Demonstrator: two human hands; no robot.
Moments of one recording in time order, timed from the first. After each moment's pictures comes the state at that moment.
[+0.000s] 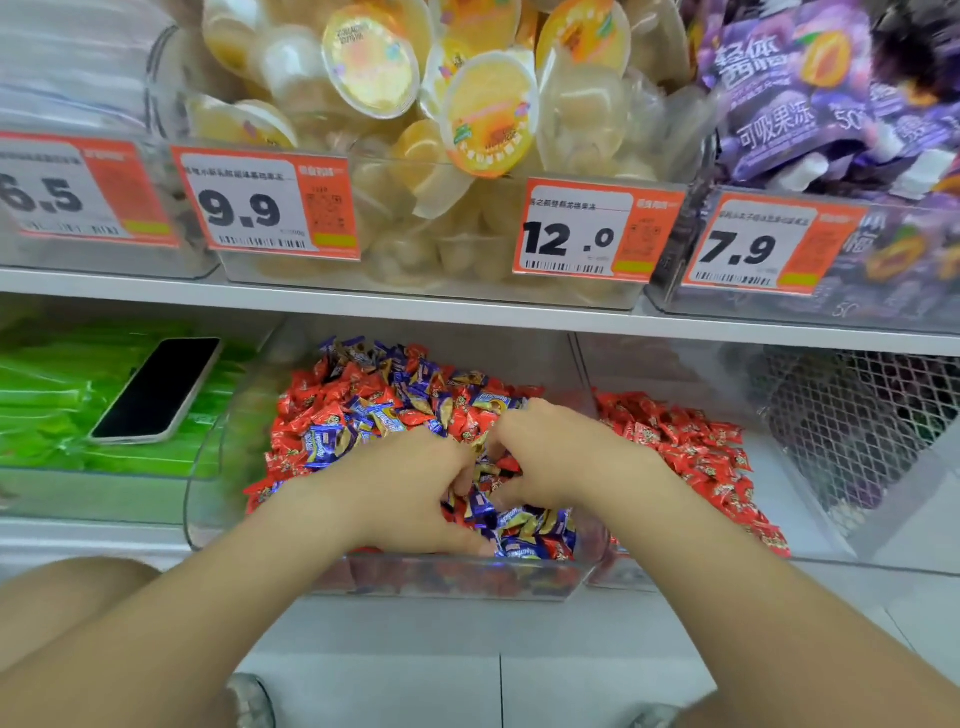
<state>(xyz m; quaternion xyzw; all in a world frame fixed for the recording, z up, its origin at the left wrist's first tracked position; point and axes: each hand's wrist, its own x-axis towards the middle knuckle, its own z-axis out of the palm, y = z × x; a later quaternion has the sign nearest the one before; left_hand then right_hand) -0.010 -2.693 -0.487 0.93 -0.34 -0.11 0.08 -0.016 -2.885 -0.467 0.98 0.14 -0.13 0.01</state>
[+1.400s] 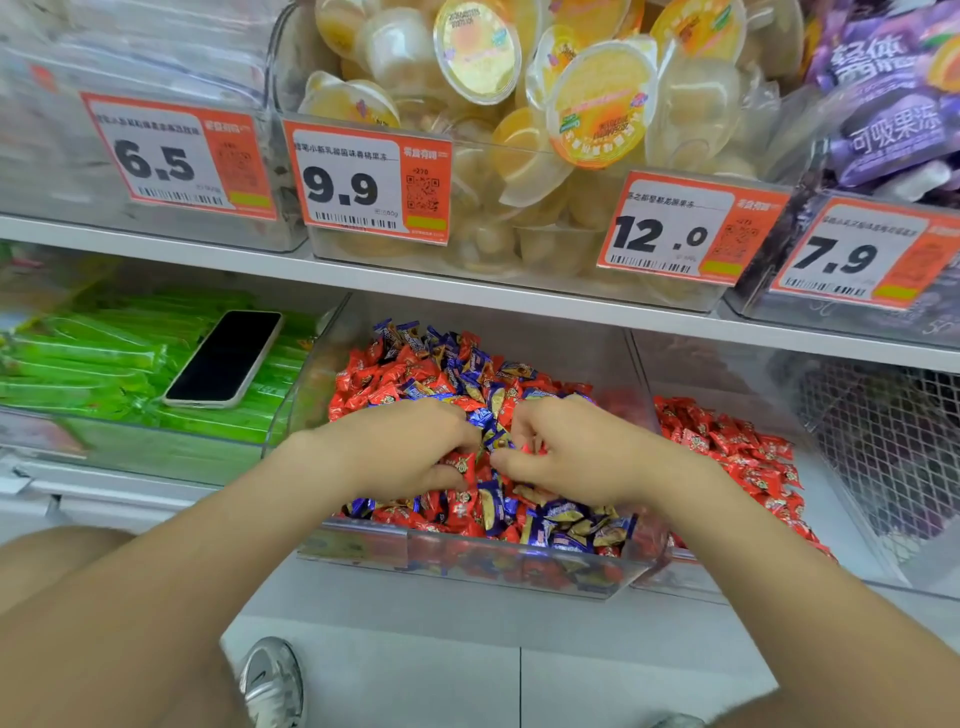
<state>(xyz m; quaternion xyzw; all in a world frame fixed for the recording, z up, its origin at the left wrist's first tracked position) 0.020 -2.640 -0.499 0.91 -0.40 -0.10 0.04 -0.017 -2.861 -0.469 0.96 0.20 -0.10 -0.15</state>
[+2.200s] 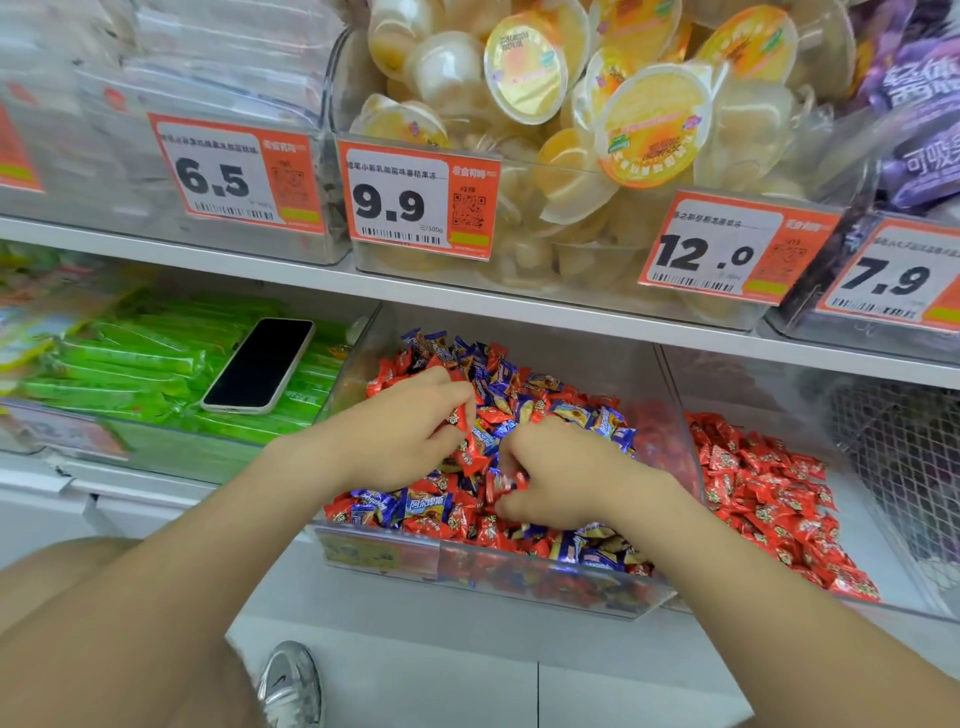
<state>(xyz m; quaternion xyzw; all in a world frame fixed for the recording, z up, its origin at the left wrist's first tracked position) 0.010 -2.610 -0.475 0.93 -0.28 -0.07 0.22 -0.007 -2.821 -0.484 0.97 0.19 -0.11 -0.02</state>
